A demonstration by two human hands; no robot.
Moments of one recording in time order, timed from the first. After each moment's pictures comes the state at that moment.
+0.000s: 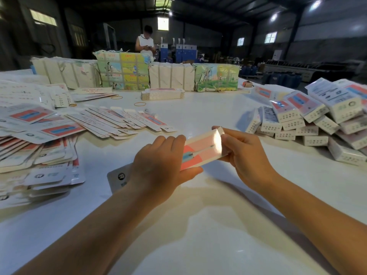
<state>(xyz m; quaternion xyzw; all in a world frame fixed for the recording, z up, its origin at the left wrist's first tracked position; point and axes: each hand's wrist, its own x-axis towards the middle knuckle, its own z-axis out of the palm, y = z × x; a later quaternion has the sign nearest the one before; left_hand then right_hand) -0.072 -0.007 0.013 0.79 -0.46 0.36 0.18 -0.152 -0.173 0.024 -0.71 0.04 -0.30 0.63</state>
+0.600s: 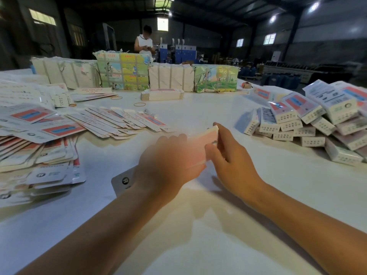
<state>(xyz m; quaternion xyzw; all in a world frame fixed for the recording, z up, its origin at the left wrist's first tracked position) -0.082 -0.017 0.013 0.79 -0.43 0.38 0.21 -0.159 -0.148 0.015 -0.87 0.04 -0.35 0.35</state>
